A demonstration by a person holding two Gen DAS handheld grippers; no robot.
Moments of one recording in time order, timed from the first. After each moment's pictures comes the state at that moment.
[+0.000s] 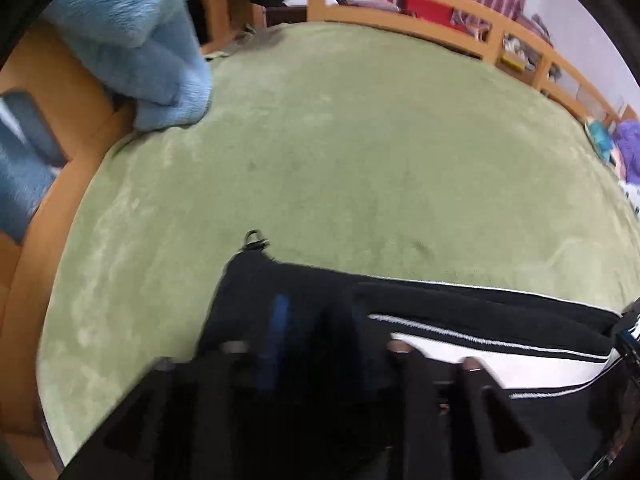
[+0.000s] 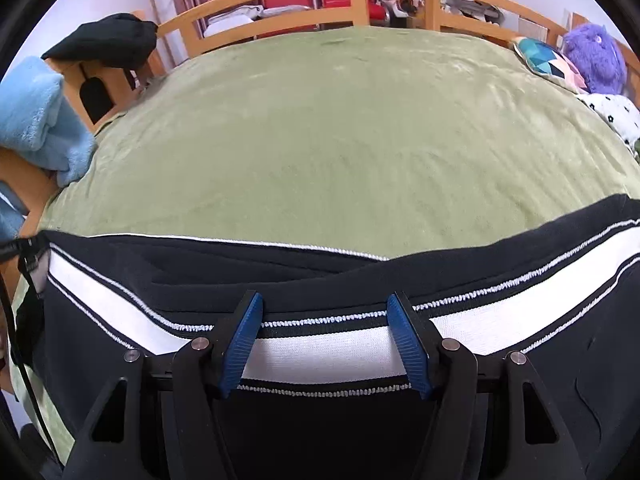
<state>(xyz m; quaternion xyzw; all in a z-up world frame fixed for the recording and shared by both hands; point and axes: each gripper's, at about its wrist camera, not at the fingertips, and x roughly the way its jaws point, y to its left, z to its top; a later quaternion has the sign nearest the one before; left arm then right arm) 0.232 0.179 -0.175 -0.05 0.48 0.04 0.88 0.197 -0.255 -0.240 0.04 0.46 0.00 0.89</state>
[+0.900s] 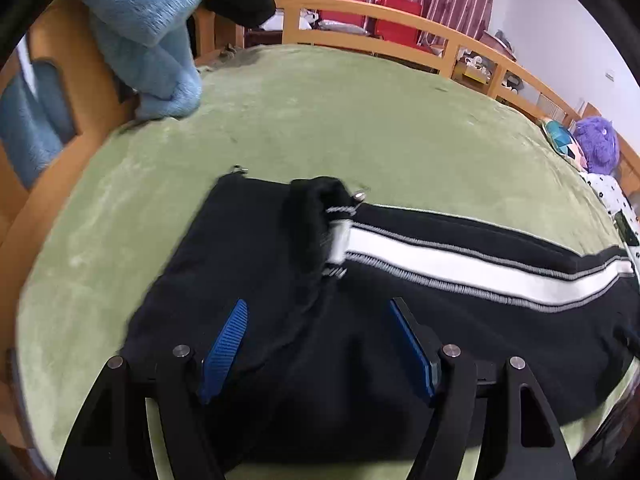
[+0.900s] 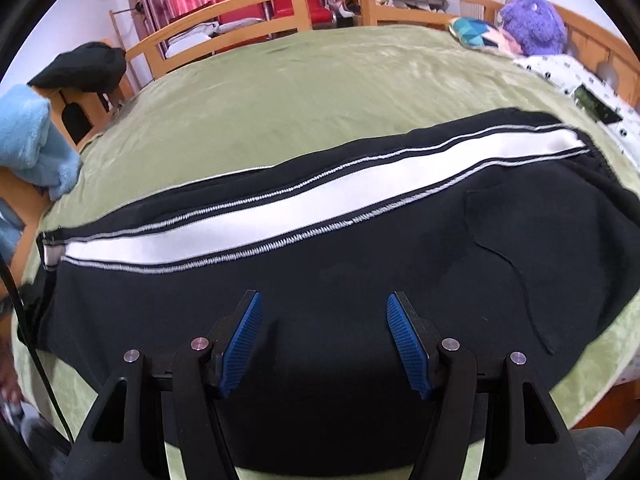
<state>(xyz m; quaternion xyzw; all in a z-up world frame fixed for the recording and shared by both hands) 0.146 0.149 -0.191 -0.06 0.44 -0.02 0.90 0.081 -0.287 -0.223 0.06 0.45 -0.08 0.89</state>
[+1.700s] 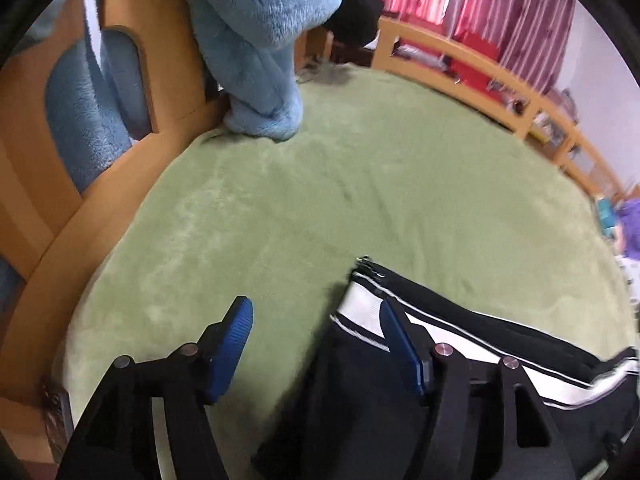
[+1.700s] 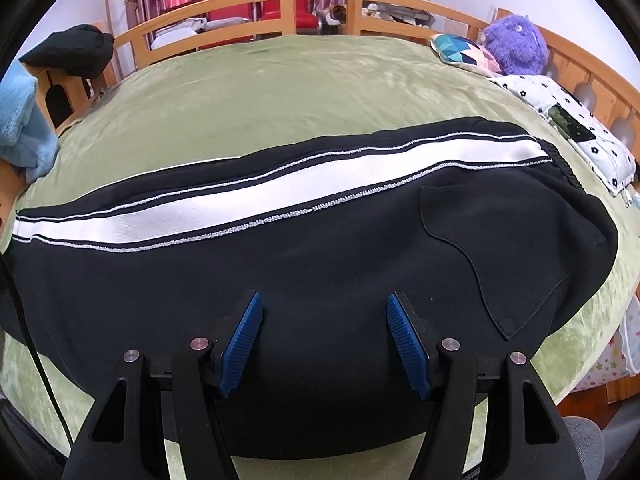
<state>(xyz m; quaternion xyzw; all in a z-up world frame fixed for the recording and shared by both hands) 0.173 0.263 -0.147 -0.13 0.42 0.08 0.89 0.067 -0.291 -0.227 0.02 0.45 -0.12 0.89</state>
